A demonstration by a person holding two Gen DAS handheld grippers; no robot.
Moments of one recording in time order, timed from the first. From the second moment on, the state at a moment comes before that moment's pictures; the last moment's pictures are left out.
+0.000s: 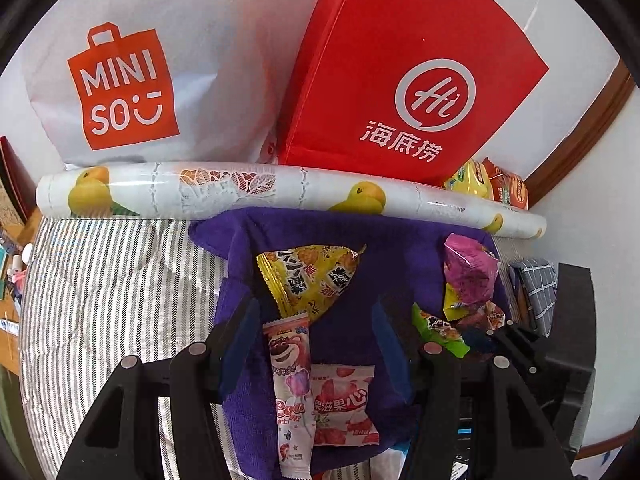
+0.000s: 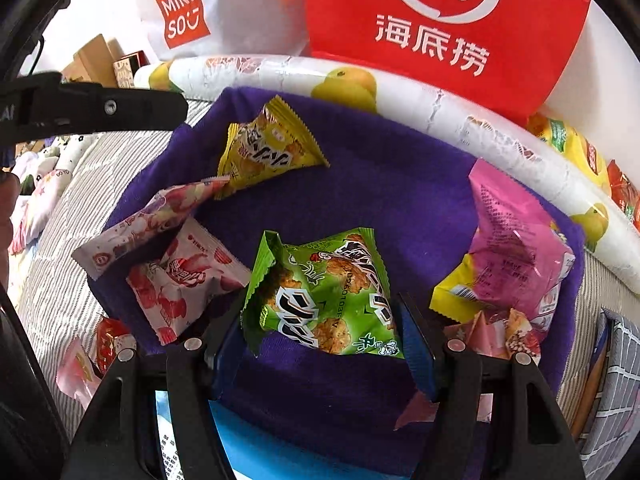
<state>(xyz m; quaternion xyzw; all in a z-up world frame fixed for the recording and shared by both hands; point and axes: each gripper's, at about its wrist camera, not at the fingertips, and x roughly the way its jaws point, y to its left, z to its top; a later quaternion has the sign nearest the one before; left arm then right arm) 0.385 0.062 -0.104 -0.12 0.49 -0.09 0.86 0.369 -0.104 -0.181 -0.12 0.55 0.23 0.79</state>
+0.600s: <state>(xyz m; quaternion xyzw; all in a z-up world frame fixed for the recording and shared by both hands) 0.370 0.062 -0.085 -0.13 0.48 -0.11 0.86 0.355 -0.110 -0.146 -0.07 0.53 0.20 0.82</state>
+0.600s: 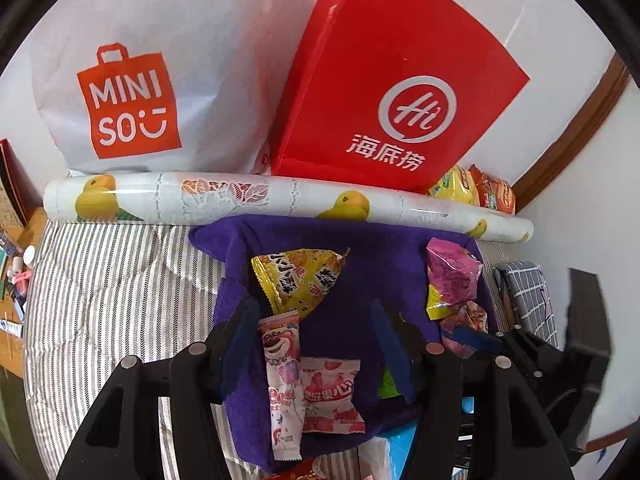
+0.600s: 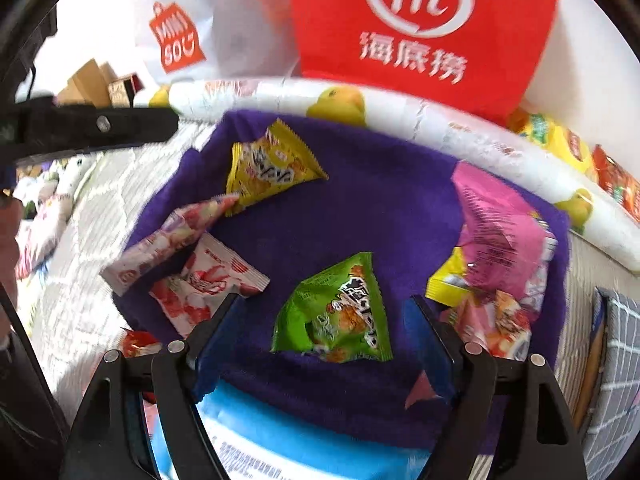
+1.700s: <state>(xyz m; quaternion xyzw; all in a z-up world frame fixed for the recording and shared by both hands) 0.310 0.054 -0.019 -0.11 0.41 -0.13 0.90 0.228 -0.193 -0.073 0.05 0.45 0.10 0.89</state>
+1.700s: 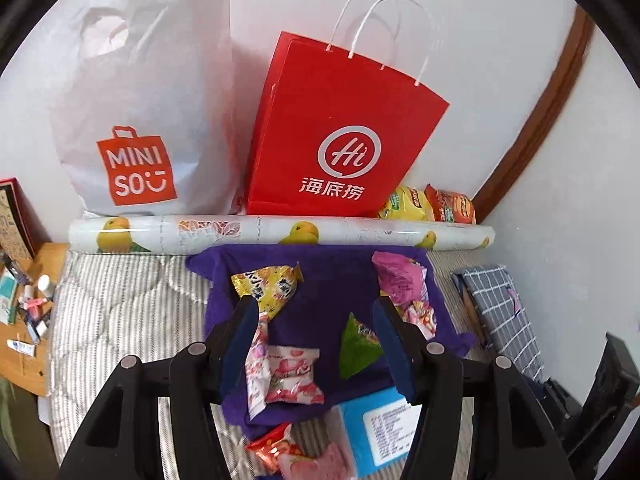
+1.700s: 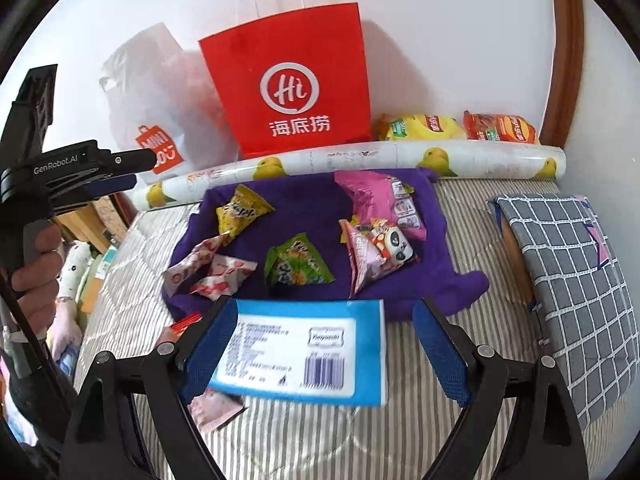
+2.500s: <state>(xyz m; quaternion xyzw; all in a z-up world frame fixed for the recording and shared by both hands) 0.219 0.148 -0.095 -0.13 0.47 -0.05 0.87 0.166 -0.028 -0.128 -0.18 0.41 0.26 0.85</state>
